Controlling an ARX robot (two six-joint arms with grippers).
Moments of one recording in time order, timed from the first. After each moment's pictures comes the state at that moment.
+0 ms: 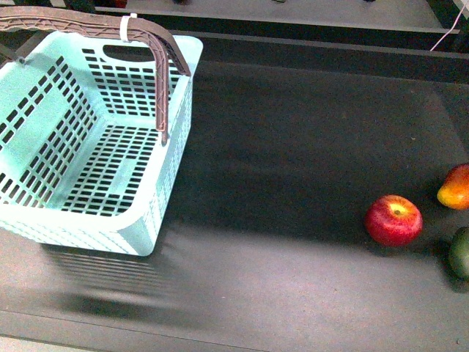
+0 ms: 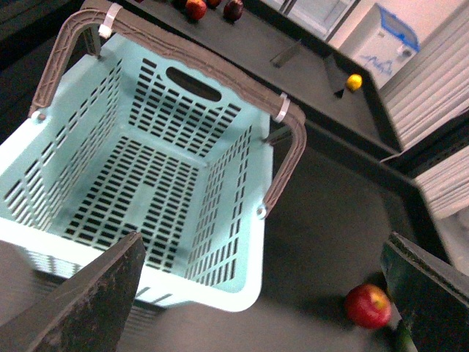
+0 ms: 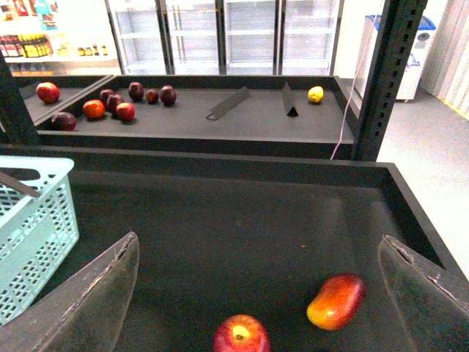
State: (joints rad) left arm 0.03 0.46 0.16 0.05 0.26 -0.45; right arm 0.00 0.01 0.02 0.00 0.00 0.00
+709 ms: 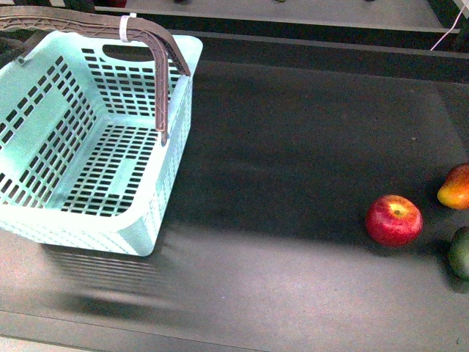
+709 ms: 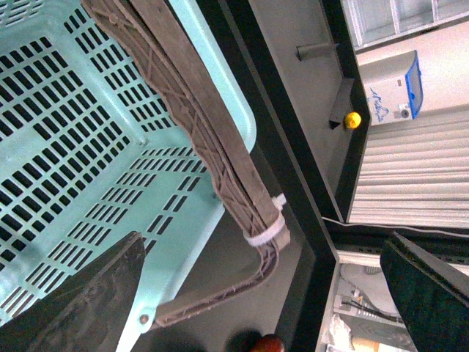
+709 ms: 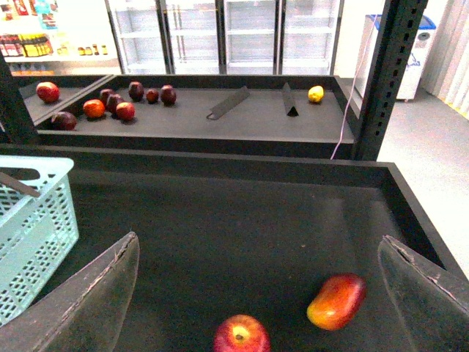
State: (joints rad) left arm -0.07 1.63 0.80 0.39 0.19 -1.06; right arm 0.00 0.01 0.02 0.00 0.00 0.00
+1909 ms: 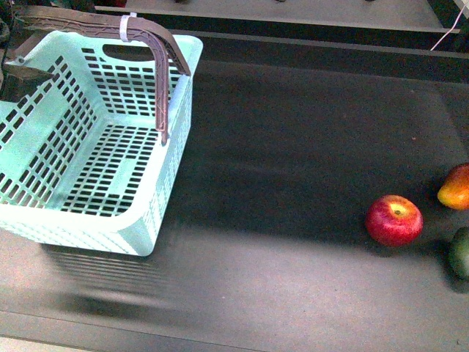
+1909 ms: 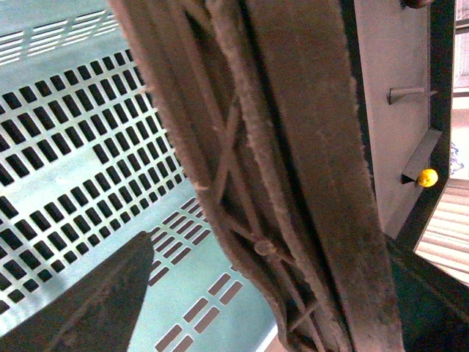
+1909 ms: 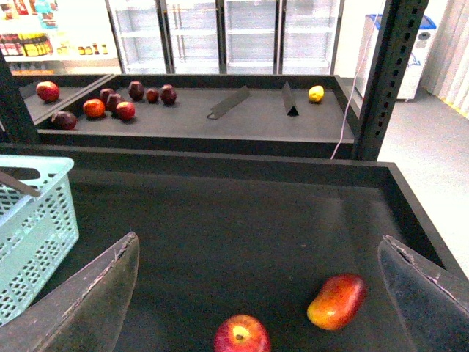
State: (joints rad) left arm -0.02 2.01 1.18 0.16 0.12 -1.15; right arm 0.00 0.01 0.02 0.00 0.00 0.00
